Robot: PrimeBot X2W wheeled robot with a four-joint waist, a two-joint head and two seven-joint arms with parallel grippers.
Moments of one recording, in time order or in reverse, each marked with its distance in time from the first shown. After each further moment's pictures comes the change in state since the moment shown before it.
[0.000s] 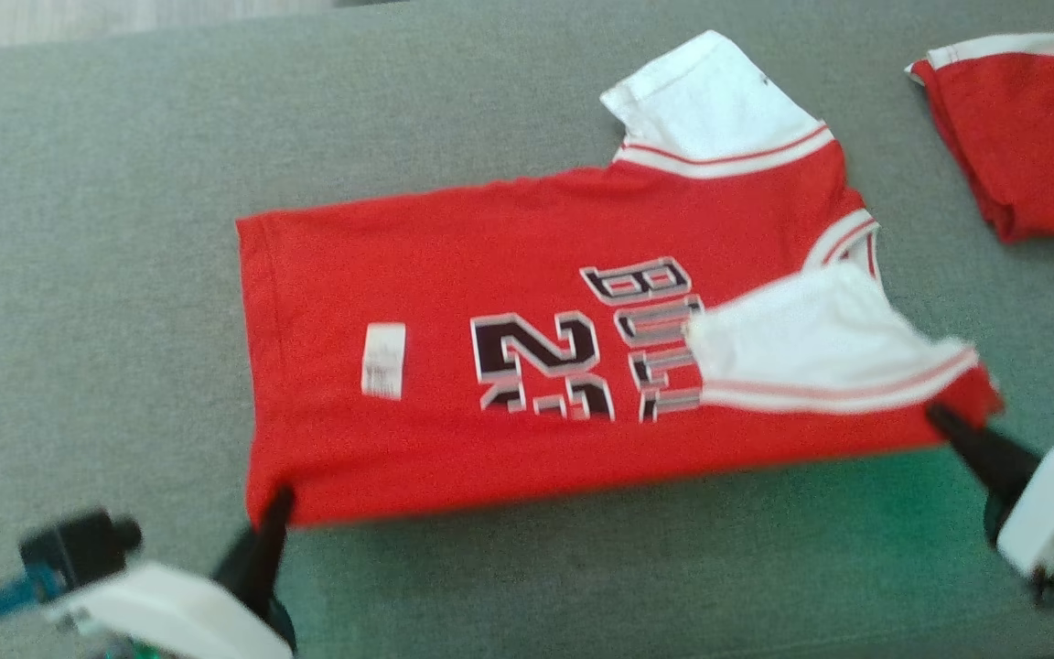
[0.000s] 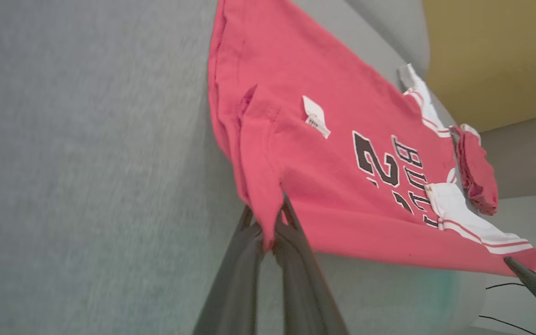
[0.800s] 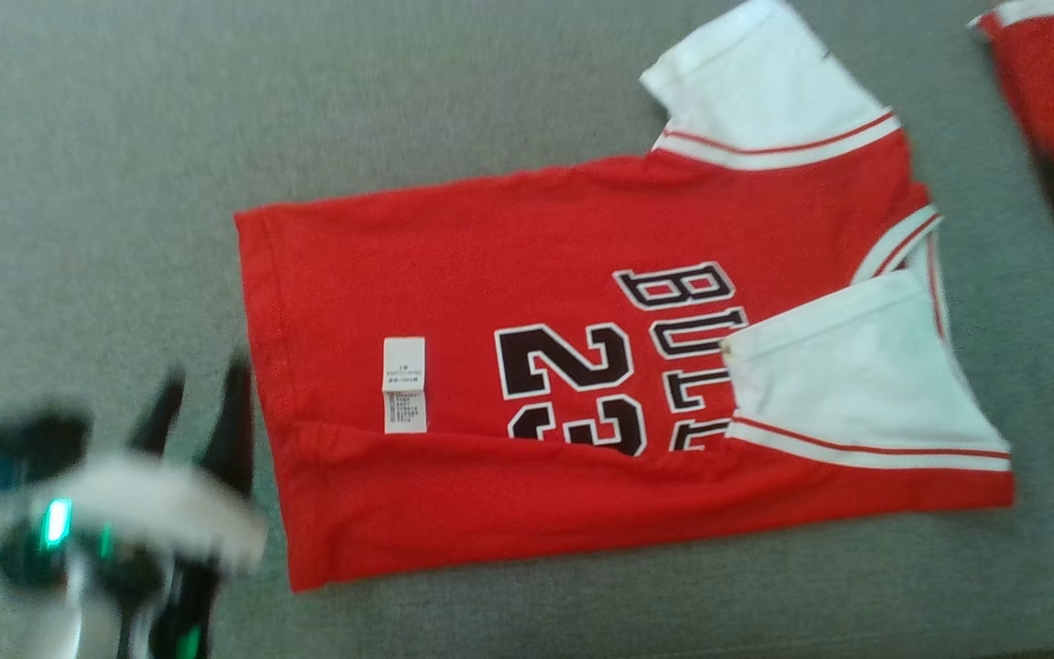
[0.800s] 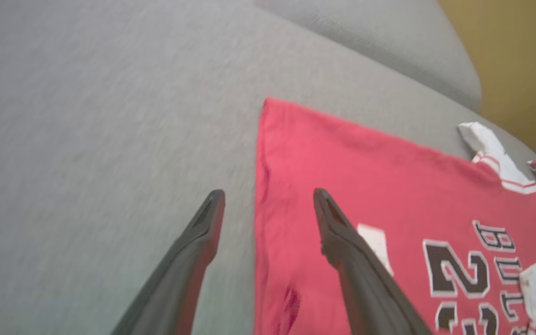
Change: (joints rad) left arm -0.165 0.030 0.003 0.081 0.192 0.029 -0.117; right arm -0.273 -0.195 0.060 -0.081 -0.124 0.000 -0.182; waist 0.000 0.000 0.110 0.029
